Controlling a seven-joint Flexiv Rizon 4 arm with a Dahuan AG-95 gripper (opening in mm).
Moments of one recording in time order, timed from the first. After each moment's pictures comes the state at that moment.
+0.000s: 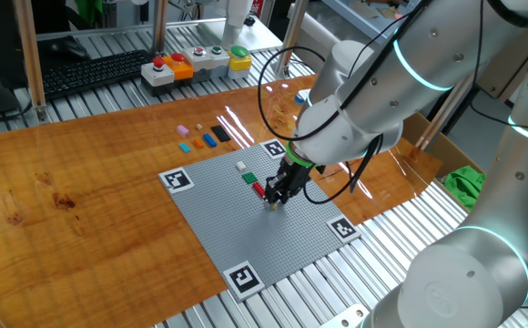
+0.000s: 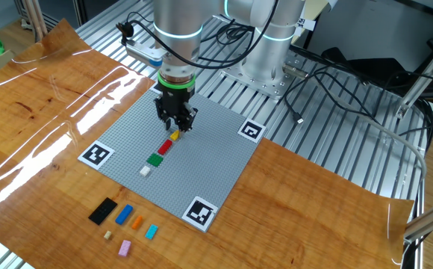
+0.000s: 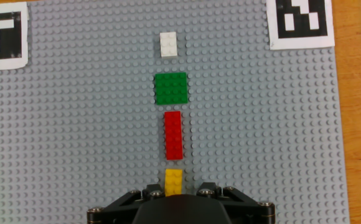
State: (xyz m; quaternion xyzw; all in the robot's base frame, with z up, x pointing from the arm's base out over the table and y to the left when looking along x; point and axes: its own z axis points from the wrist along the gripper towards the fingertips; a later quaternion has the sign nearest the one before) arm 0.420 -0.094 0.005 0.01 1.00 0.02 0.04
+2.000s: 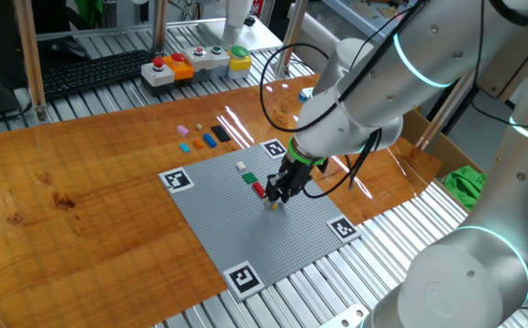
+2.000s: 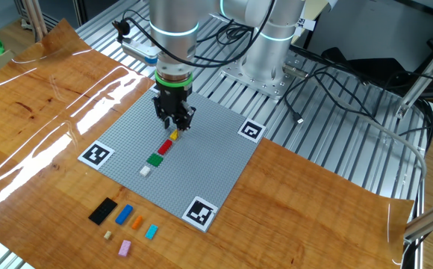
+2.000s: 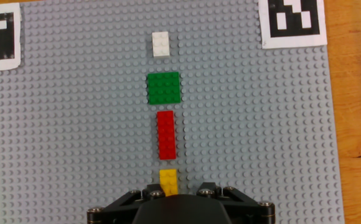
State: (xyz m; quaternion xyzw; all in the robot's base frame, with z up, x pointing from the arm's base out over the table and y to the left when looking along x) arm 0.420 -0.096 0.010 0.03 1.00 0.04 0.04
